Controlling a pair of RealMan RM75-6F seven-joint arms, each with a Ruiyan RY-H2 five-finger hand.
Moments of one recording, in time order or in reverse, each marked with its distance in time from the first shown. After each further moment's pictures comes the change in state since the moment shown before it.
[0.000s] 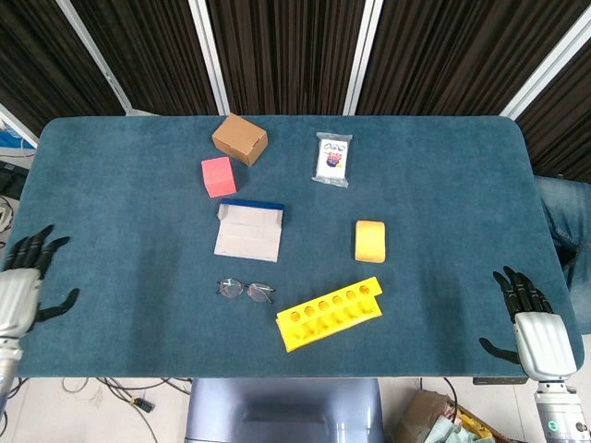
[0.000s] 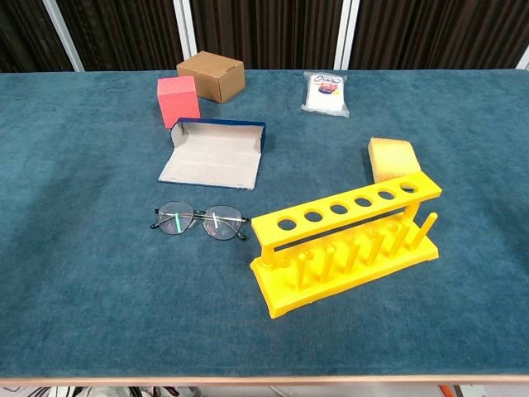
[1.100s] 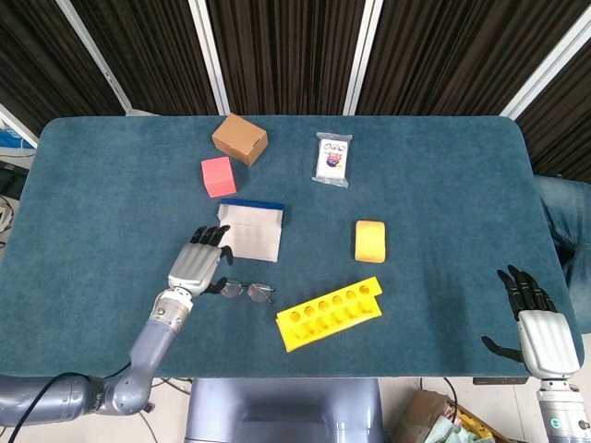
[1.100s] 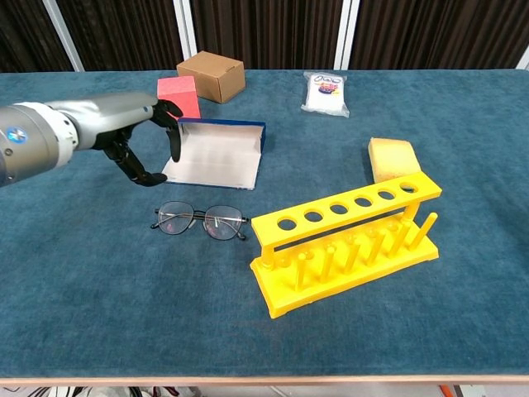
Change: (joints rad) left arm -0.590 -0.516 -0.062 0.075 -0.652 -0.209 0.615; right arm 0.003 0.009 0.009 -0.005 0.026 -0.015 0.014
